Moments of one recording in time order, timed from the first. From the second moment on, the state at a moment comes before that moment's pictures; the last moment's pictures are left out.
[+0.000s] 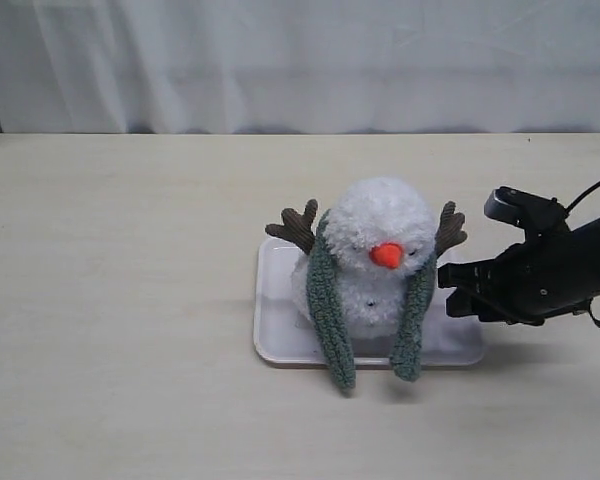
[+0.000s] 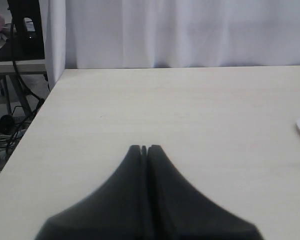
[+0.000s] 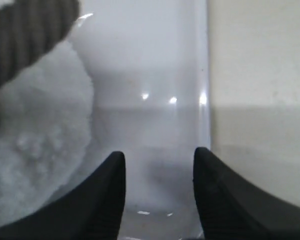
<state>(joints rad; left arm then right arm) 0.00 0.00 0.00 -0.06 0.32 0.08 0.05 1.76 -0.78 0.85 0.40 -0.64</state>
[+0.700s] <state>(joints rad) 0.00 0.00 0.00 -0.06 0.32 0.08 0.05 1.27 -0.78 0.54 0.62 -0.40</state>
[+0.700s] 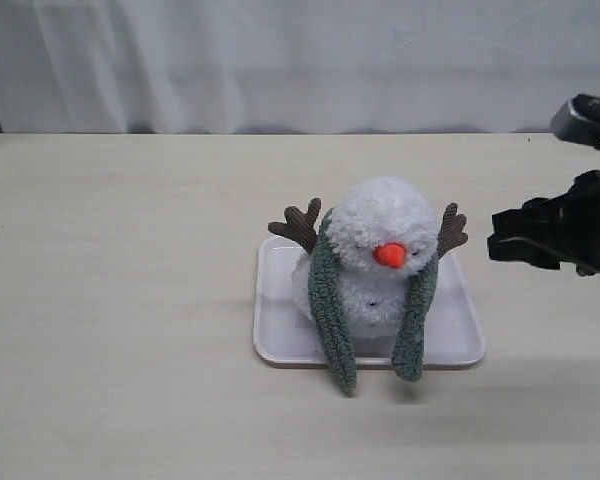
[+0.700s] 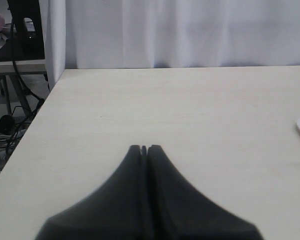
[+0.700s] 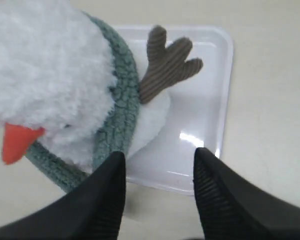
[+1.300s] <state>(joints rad) 0.00 0.00 0.00 -0.06 0.32 0.08 0.05 0.73 -0.78 0.53 0.61 -0.40</state>
